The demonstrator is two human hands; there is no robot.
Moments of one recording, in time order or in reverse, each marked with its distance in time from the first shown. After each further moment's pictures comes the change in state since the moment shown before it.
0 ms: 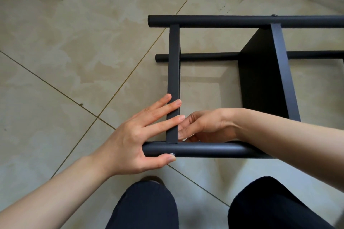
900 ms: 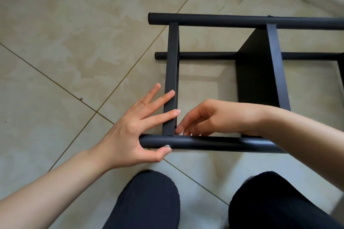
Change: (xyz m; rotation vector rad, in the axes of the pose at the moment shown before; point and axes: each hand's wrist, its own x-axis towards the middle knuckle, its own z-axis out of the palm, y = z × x) left_hand -0.003 0.005 0.003 0.003 0.066 -0.053; right_hand -0.053 -0.014 0.015 -0.513 0.254 -0.134
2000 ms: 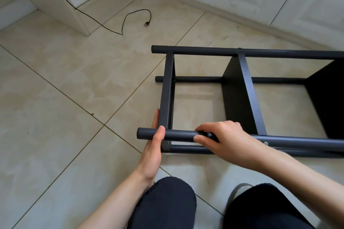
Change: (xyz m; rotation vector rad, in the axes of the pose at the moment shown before) left_hand 0.001 0.064 0.073 -1.010 0.408 -0.721; right_hand -0.067 0.029 0.036 -0.606 0.593 -0.062
